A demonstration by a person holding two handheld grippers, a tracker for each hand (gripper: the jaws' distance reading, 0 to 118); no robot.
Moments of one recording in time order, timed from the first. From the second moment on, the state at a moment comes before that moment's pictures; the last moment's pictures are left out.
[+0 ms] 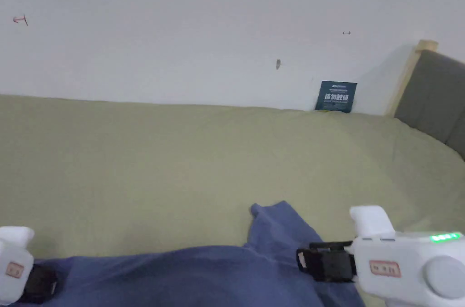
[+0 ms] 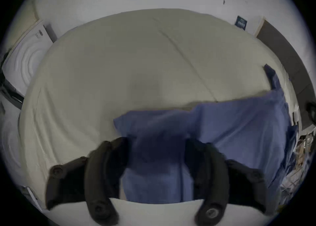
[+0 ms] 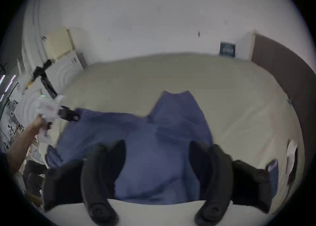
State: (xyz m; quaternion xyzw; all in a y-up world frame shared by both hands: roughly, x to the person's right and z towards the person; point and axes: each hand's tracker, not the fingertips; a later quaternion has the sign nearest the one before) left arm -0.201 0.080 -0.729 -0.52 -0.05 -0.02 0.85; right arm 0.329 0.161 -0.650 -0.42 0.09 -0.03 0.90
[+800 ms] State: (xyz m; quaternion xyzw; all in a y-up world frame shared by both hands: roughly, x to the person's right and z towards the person) left arm -0.209 0.114 -0.709 -0.50 -0.08 0.00 0.86; right arm 0.353 0.128 -0.754 -0.54 0.02 -0.03 0.84
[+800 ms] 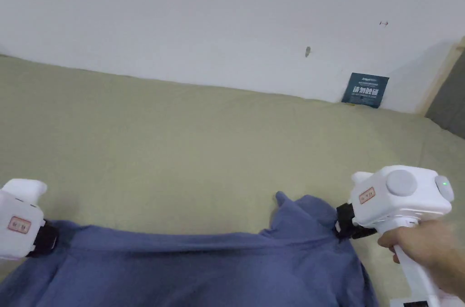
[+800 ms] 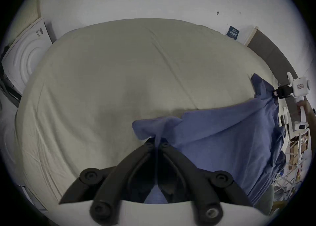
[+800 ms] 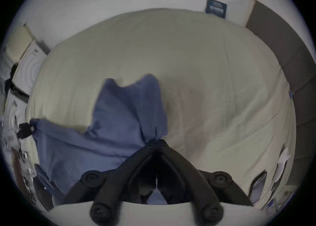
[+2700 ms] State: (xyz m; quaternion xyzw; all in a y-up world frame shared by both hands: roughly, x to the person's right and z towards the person) left arm -0.148 0.203 -0.406 -0.33 -0.10 0.03 0.94; right arm 0.222 0.234 -0.390 -0.35 0.05 -0.02 0.94
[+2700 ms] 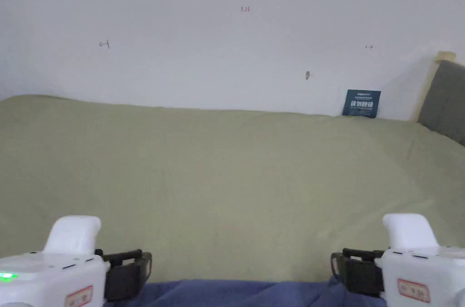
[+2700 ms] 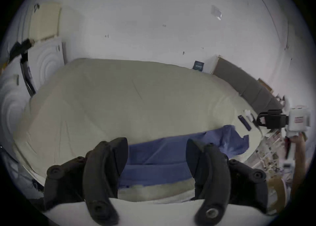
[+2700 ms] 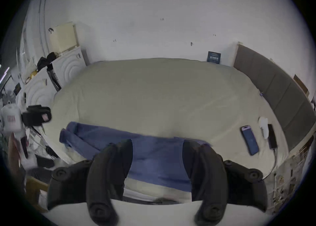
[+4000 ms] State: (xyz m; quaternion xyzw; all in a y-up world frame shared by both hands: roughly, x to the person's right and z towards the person) left arm -0.348 0.077 -0.424 -0.38 -0.19 0.45 0.78; right arm 0.189 0.177 -0.361 -0.35 -0.01 -0.06 0.94
